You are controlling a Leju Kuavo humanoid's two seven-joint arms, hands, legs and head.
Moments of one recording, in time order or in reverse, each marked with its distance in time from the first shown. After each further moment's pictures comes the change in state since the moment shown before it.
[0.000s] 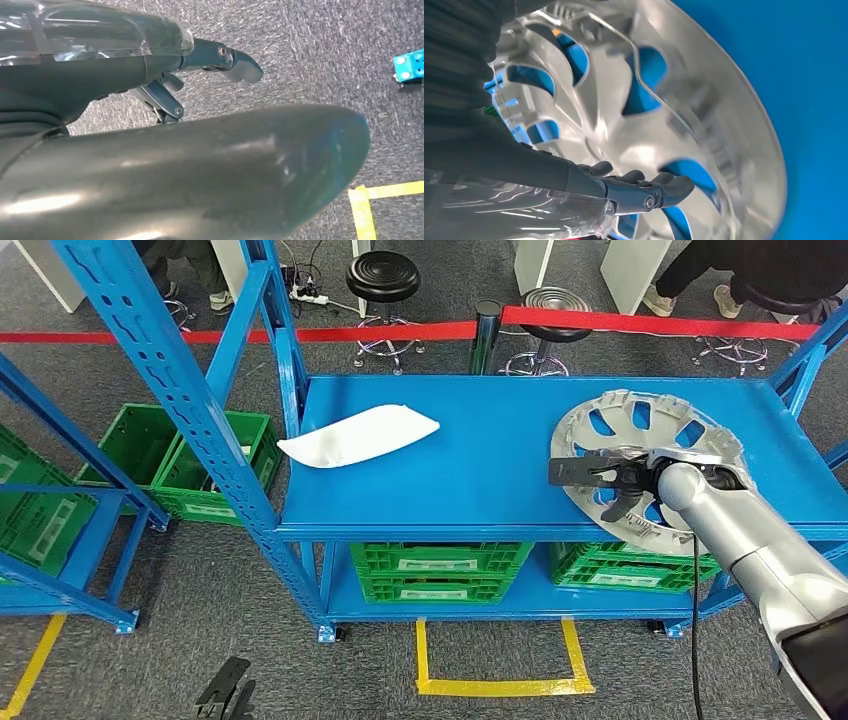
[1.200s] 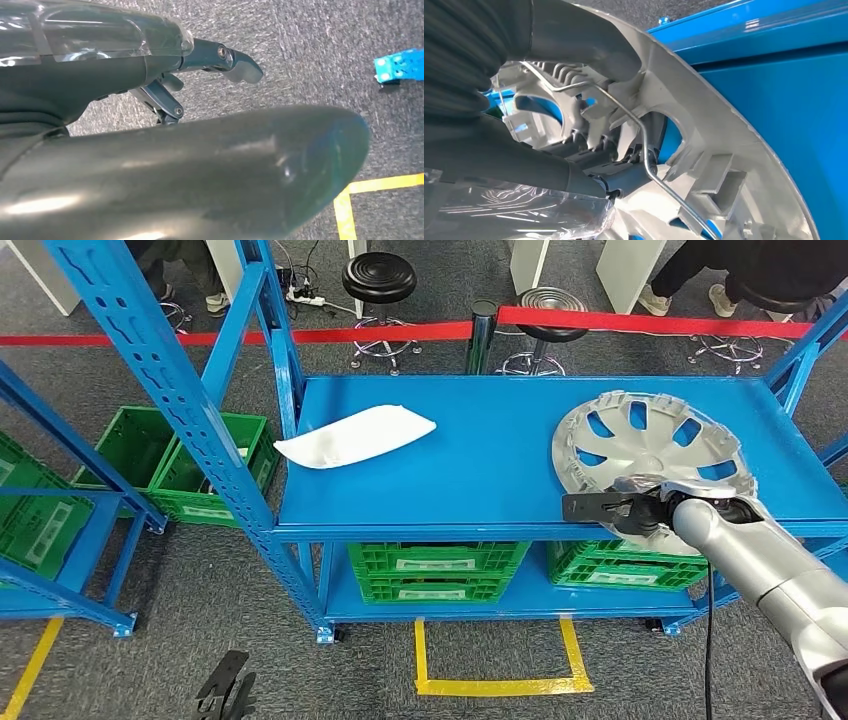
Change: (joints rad) left arm -0.009 -0.002 -0.011 -0.016 0.050 0.013 -0.012; right arm 0.103 -0.111 0.062 -0.099 -0.009 -0.067 -0.010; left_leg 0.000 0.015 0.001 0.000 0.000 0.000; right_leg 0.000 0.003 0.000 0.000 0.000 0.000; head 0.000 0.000
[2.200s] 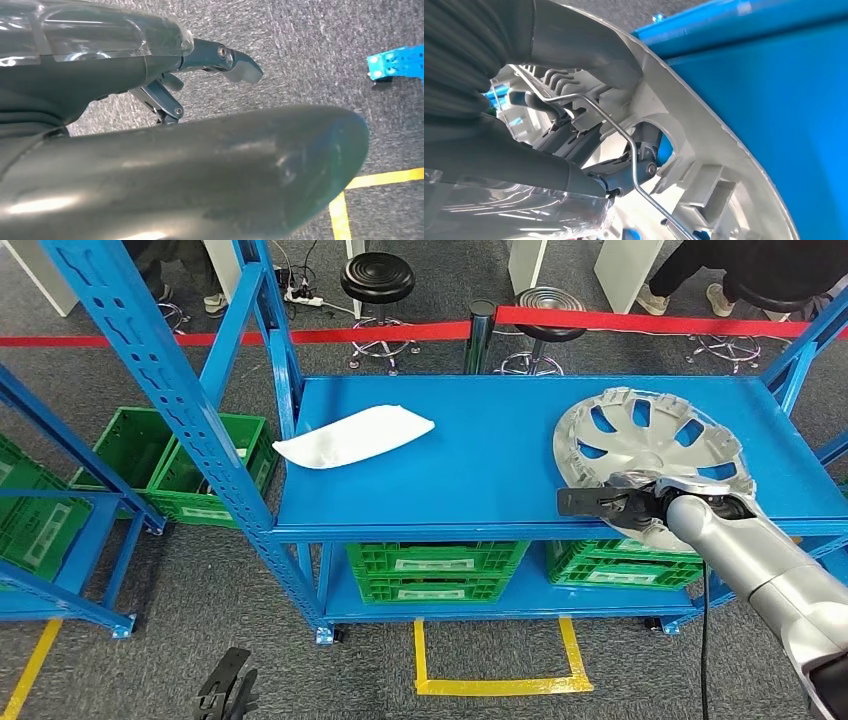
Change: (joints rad) left arm -0.008 -0.004 -0.016 -0.006 0.029 0.008 0.001; right arm -0.026 0.035 -0.004 0.036 0.001 -0.036 -0.013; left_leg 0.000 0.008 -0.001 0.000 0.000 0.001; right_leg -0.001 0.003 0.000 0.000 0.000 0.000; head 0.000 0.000
